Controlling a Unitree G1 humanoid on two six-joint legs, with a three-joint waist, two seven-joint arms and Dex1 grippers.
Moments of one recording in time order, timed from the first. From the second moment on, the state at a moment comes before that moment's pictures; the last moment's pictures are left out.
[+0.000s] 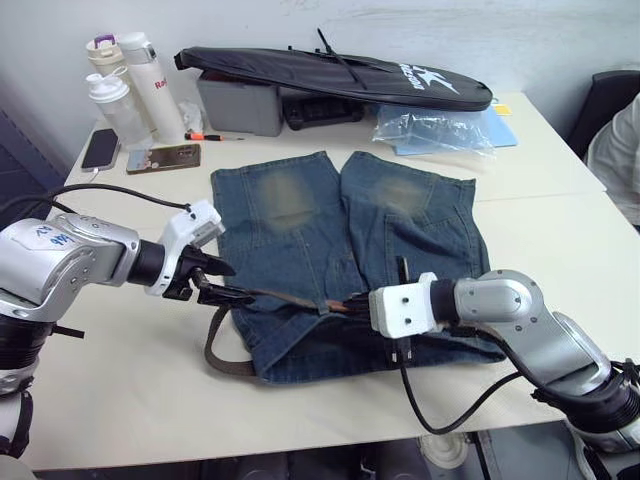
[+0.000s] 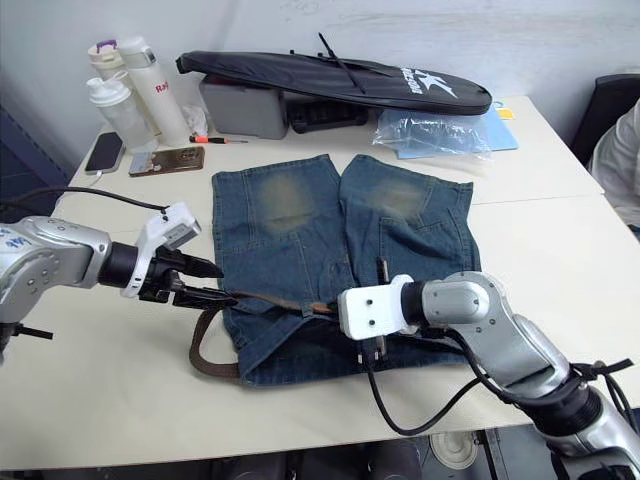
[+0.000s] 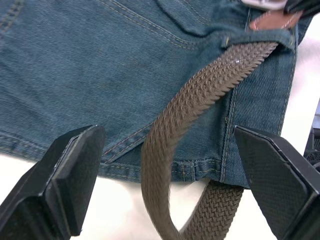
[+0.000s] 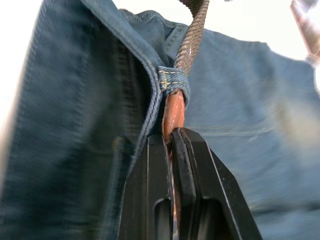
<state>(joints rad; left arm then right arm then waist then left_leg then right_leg) -0.68 1.09 -0.20 -0.23 -0.71 1.25 -0.88 -0.44 -0.78 0.37 -0.49 -0.05 0.18 1.02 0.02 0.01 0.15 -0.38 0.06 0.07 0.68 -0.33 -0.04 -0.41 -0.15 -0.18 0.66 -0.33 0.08</state>
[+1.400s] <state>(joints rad) -0.89 0.61 -0.68 0.35 -0.07 0.40 -1.28 -0.30 -0.88 0.30 -0.59 -0.12 0.23 1.04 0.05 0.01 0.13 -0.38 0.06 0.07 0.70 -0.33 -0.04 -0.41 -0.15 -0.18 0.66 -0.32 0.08</state>
